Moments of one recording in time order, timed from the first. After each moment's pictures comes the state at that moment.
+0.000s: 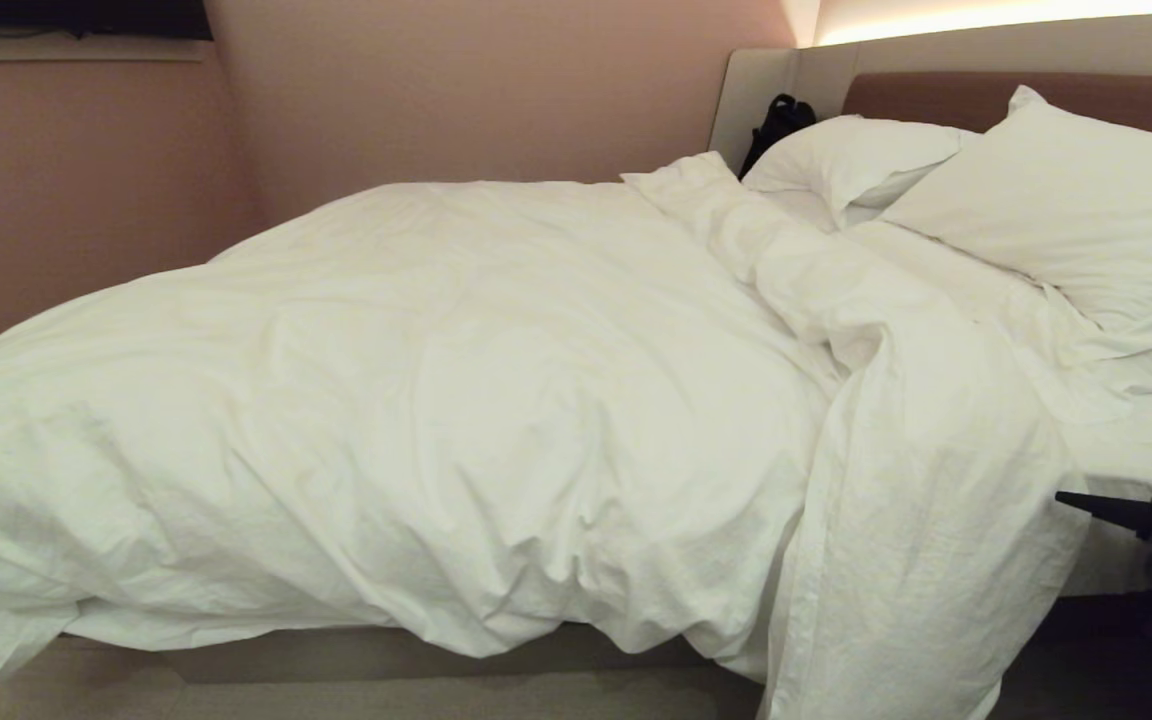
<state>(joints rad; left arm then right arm) 0.00 0.00 0.00 -0.06 0.01 0.00 -0.75 2.40 -1.55 0.30 1.34 -0.65</state>
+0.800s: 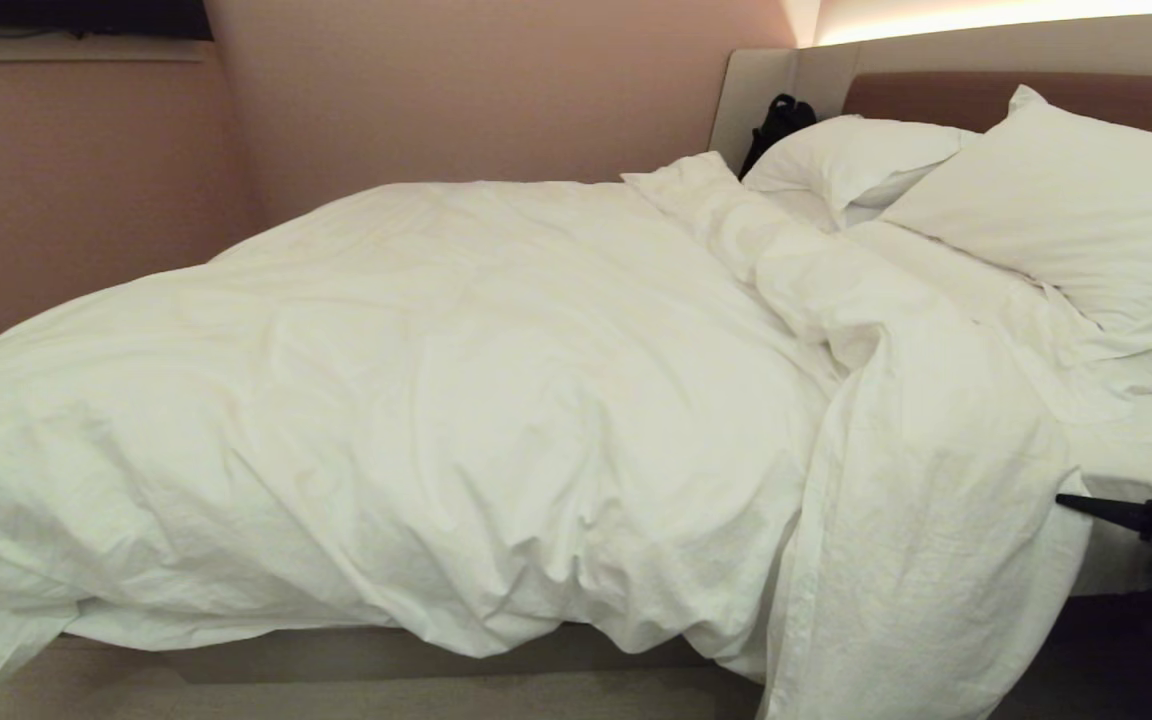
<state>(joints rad) 0.00 0.00 0.00 -0.06 0.01 0.00 -0.75 2.39 -1.52 0.26 1.34 -0.64</state>
